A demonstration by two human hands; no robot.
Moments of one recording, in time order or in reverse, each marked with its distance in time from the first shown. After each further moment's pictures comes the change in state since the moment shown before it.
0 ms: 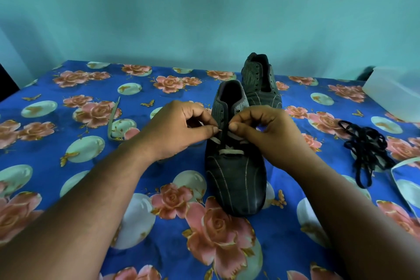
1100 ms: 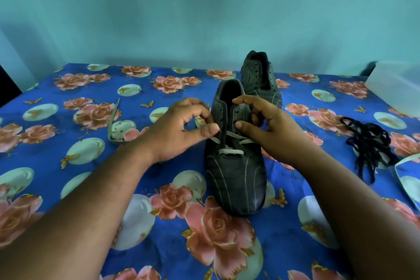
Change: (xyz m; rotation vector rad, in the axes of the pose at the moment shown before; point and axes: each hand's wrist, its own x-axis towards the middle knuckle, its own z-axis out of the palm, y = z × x) left_hand 0.006 -0.020 0.004 0.077 -0.041 0.077; right_hand 0.005 0.029 -0.013 -0.203 -0.031 -0.008
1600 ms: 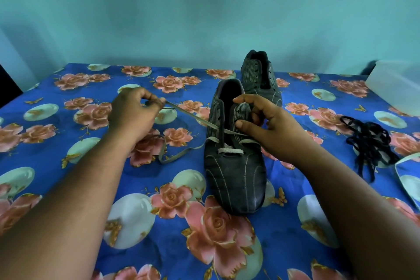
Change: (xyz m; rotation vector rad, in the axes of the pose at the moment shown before) left_hand 0.004 -0.042 -0.038 0.233 0.556 -0.458; right_hand -0.001 -0.003 -0.002 0.037 -0.010 0.033
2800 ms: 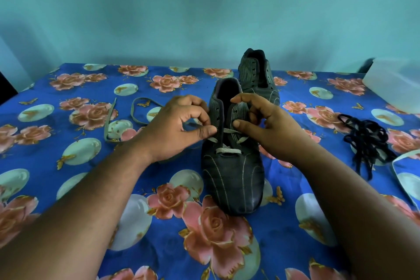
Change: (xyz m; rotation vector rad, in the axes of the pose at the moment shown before) left_hand -0.035 0.035 0.021 -0.155 -0.494 0.581; right_hand -0.001 -0.002 -0.002 0.010 -0.027 0.009
